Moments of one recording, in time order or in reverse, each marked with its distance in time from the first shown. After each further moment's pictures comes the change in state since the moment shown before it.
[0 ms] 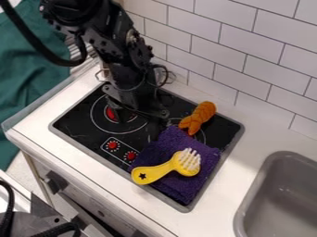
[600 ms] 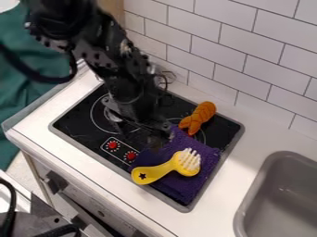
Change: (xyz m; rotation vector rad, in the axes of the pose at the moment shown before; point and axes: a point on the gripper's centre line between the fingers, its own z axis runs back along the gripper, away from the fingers) arm -0.017 -0.019 0.013 -0.054 -0.044 0.008
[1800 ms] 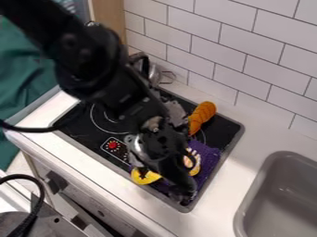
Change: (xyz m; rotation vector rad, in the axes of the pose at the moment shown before) arm -0.041 -0.065 -0.005 0.019 0.016 -0.191
